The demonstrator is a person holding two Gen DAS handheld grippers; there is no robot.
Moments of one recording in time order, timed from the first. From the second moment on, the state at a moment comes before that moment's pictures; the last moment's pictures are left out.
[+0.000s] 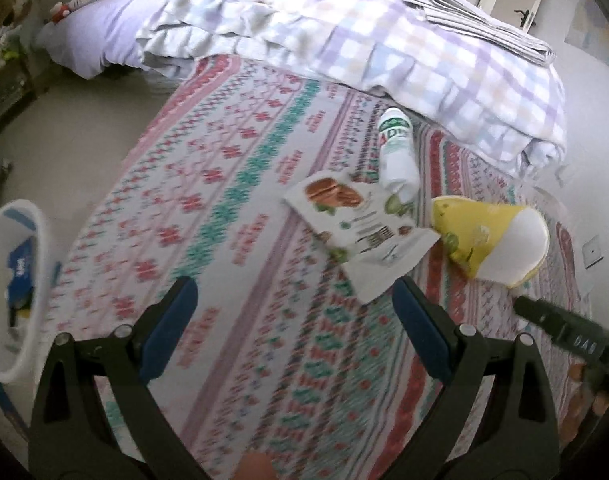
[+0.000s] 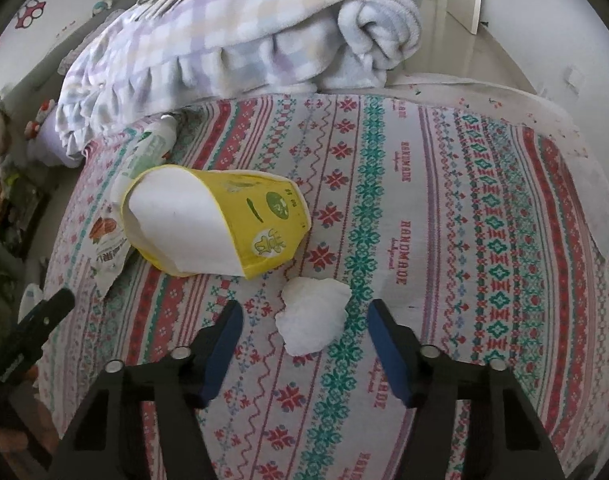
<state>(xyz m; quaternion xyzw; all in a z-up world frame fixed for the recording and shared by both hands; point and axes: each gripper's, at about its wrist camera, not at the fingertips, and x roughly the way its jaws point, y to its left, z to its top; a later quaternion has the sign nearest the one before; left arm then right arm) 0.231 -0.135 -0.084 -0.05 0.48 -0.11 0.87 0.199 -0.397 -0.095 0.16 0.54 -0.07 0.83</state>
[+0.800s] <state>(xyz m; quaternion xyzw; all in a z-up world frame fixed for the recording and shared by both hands) 0.237 -0.163 -0.096 0.00 0.46 -0.13 0.88 0.192 -0.389 -0.093 0.12 0.54 -0.07 0.83</state>
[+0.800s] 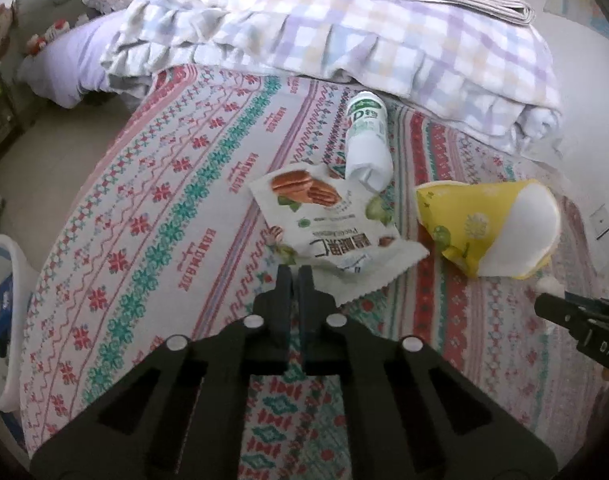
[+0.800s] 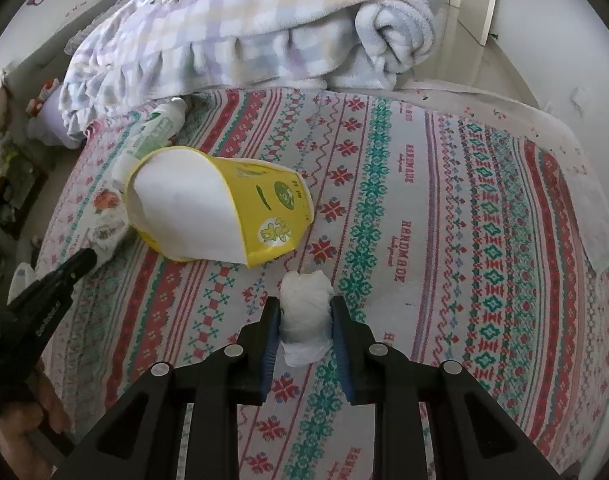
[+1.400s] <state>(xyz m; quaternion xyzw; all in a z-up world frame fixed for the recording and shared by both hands) 0.200 -0.134 -0.056 -0.01 0.46 -0.16 0.87 0.161 -0.391 -0.045 0.14 0.51 -0.06 0.85</state>
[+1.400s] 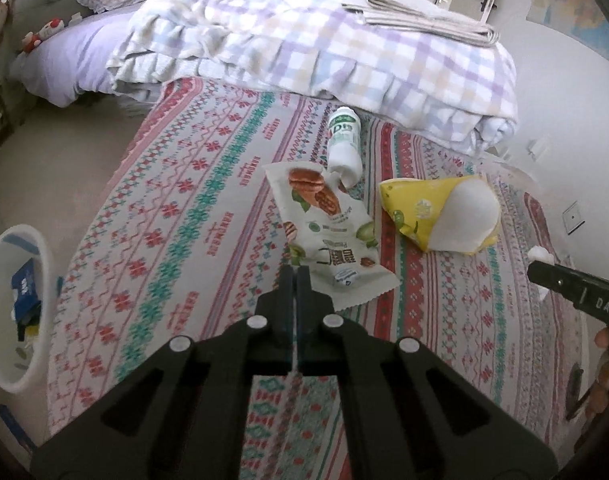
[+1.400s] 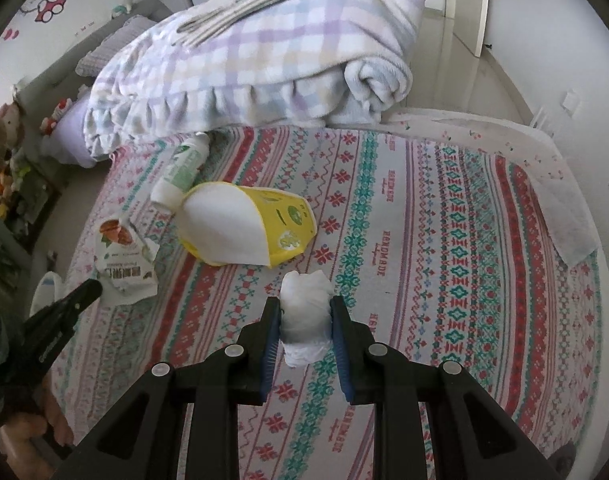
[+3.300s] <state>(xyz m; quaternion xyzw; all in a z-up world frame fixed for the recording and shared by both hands) 0.154 0.123 -0.036 -0.04 0.45 0.01 0.89 0.203 -0.115 -0.036 0.03 0.50 0.12 0.86</state>
